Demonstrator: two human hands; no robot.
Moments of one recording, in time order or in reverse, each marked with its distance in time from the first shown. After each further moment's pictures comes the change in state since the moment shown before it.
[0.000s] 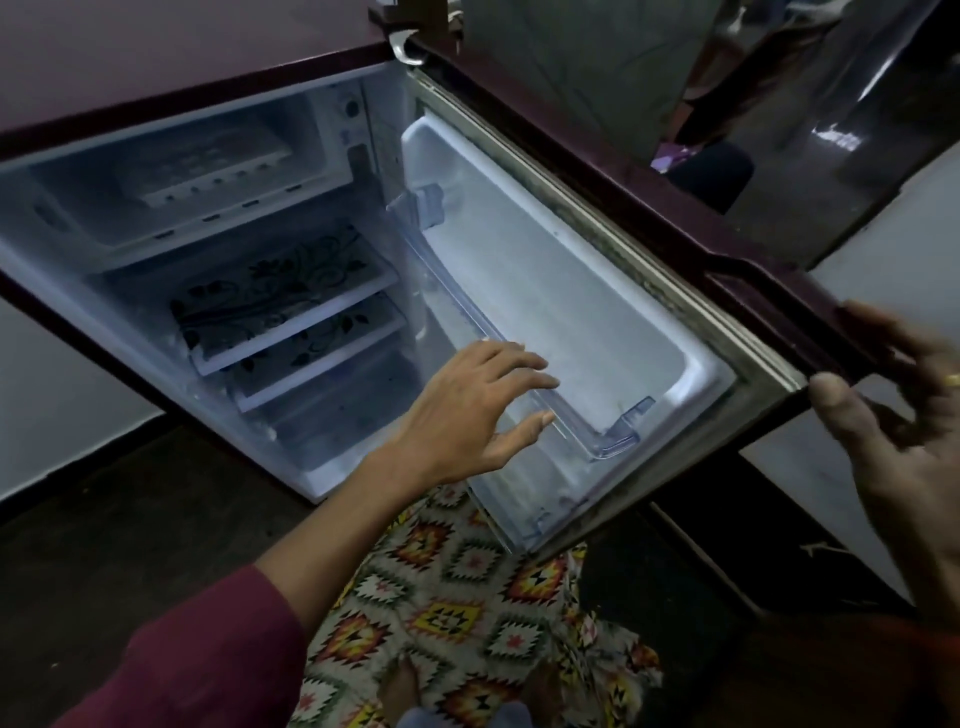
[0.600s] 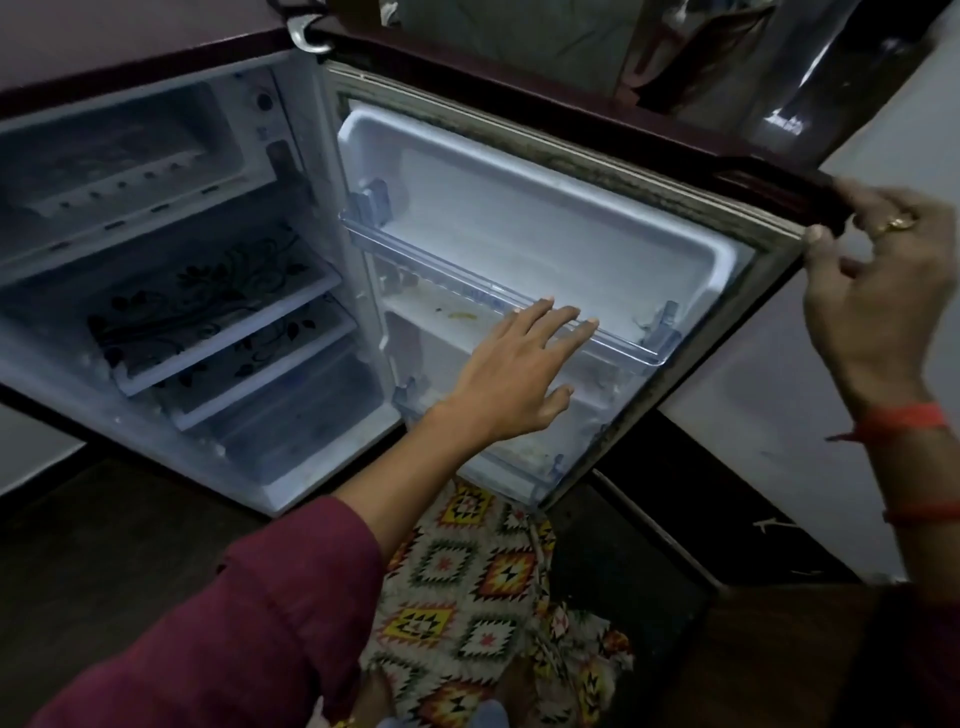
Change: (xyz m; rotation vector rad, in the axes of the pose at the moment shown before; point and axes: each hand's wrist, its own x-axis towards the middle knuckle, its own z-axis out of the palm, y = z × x) left_hand 0.099 0.031 0.075 0.215 -0.228 0.022; right_hand 0.113 0.088 -0.026 -0.411 0.212 0.015
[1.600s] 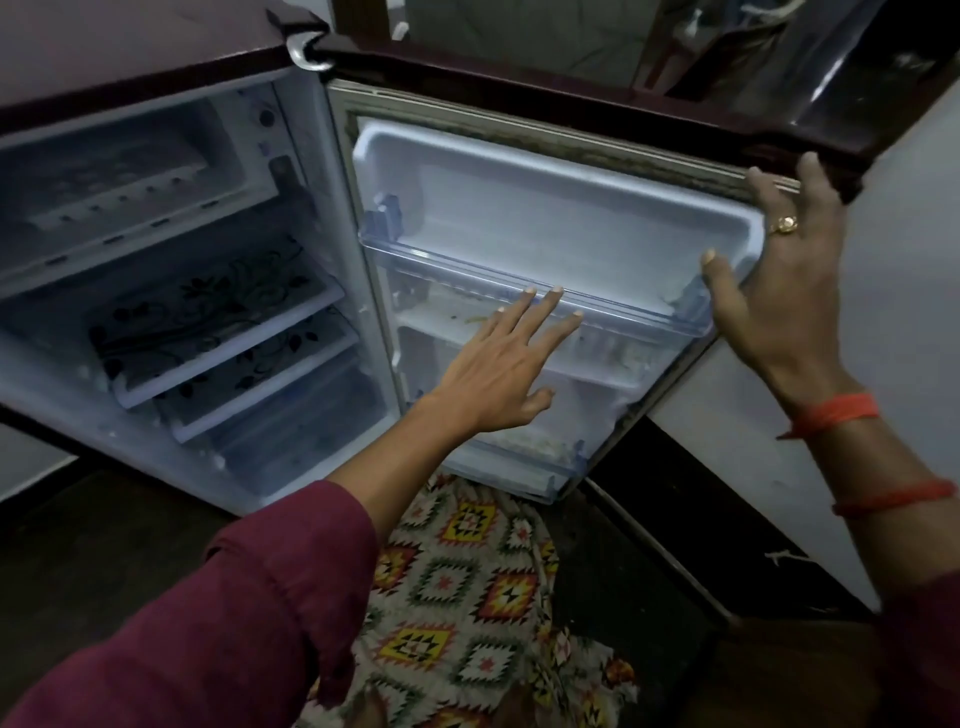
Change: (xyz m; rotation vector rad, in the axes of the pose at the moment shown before) left_hand 0.026 -0.036 0.011 0.039 -0.026 -0.035; right_hand 0.015 -0.021 0.058 -0.062 -0.180 -0.188
